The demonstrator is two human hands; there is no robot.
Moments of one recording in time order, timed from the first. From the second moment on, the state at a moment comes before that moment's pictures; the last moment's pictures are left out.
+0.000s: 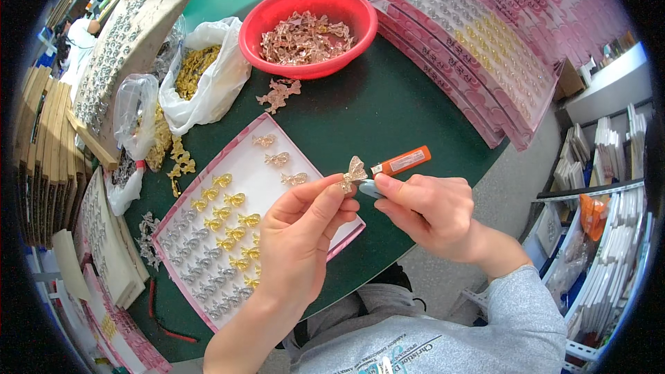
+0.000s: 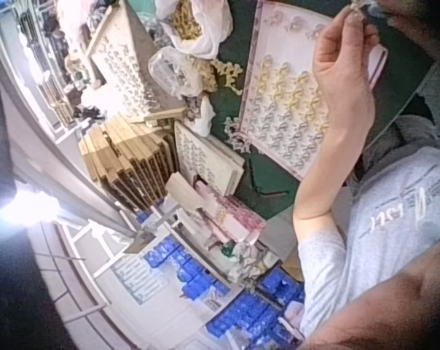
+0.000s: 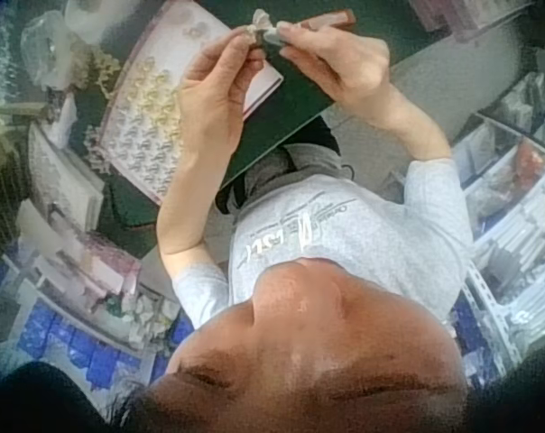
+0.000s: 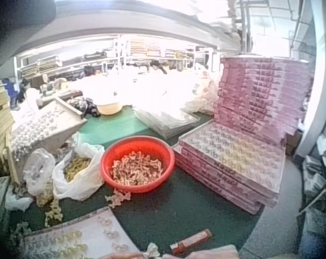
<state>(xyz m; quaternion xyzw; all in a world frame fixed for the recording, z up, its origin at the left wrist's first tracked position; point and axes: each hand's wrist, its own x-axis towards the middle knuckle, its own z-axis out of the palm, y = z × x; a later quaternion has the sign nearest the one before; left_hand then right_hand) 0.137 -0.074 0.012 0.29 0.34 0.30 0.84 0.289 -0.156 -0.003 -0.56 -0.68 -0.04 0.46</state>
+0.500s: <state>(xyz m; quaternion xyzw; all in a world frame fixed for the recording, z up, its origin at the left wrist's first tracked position) 0.139 -0.078 0.009 0.28 0.35 0.31 0.84 0.281 -0.157 -0.007 -0.58 -0.65 0.00 0.50</state>
